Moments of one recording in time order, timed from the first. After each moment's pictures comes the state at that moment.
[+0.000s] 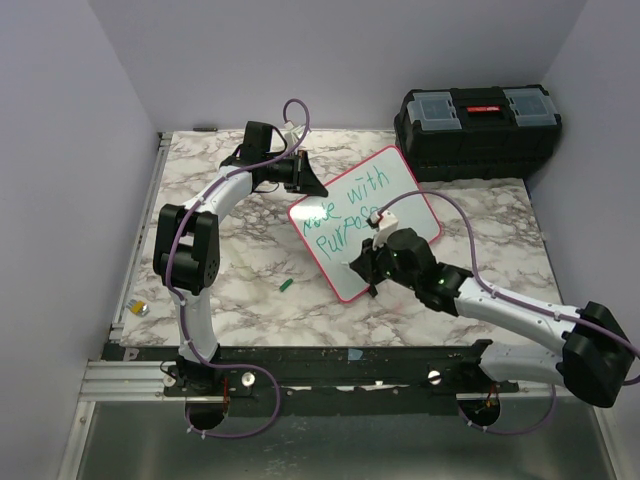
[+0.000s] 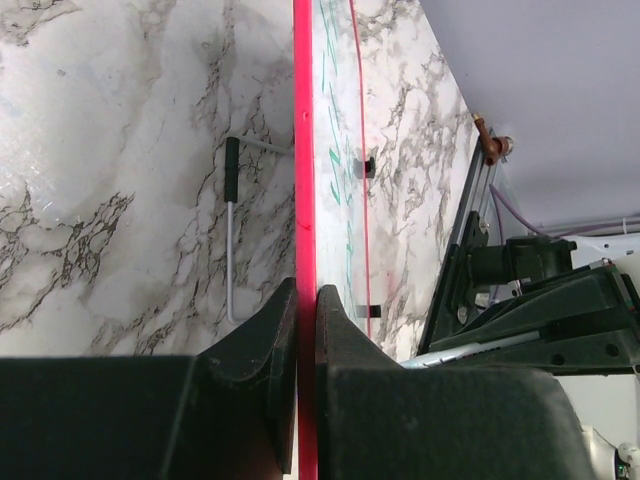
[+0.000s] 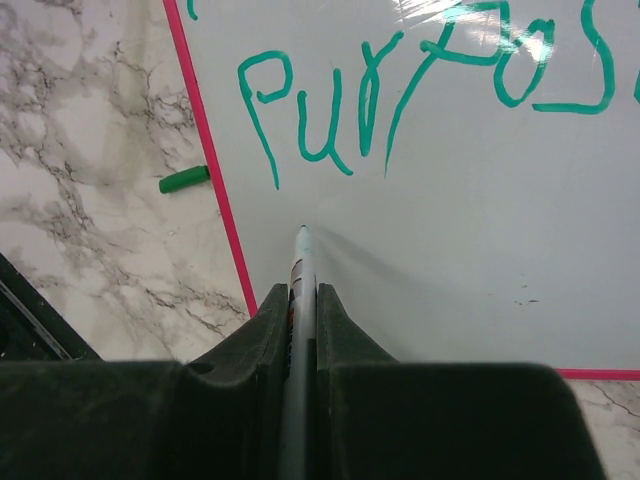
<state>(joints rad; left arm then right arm) -0.25 1.99 1.58 -0.28 1.03 -0.27 0.84 1.17 0.65 0.02 0.06 0.32</state>
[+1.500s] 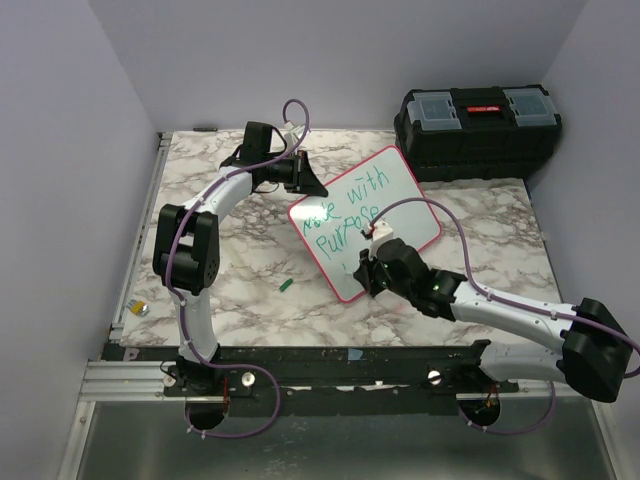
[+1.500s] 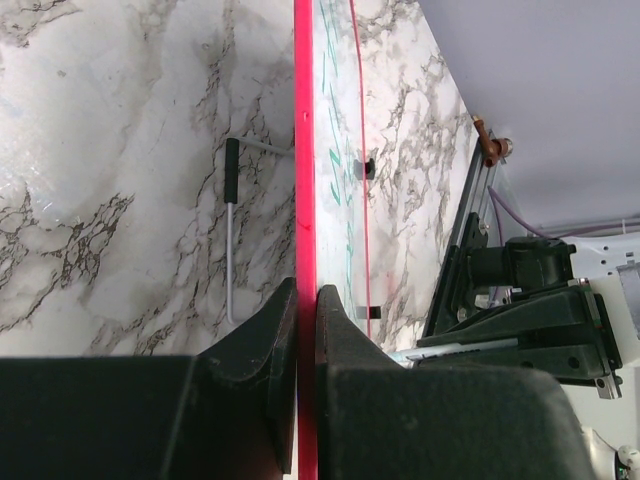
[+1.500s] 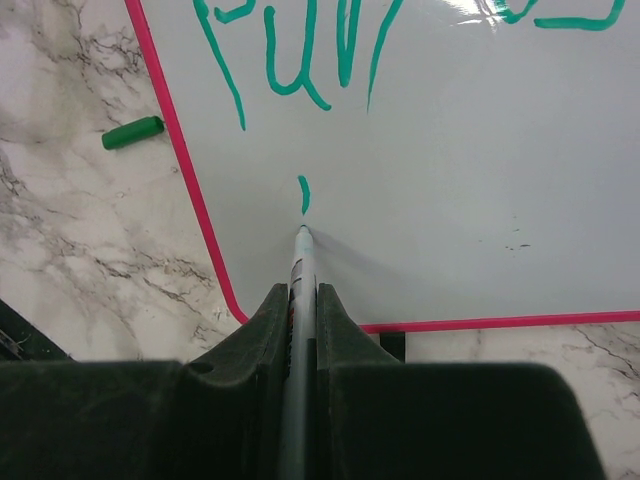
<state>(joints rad) -0.25 1.99 1.57 -0.26 1.03 -0.27 0.92 1.19 0.65 -0.06 0.20 0.32</state>
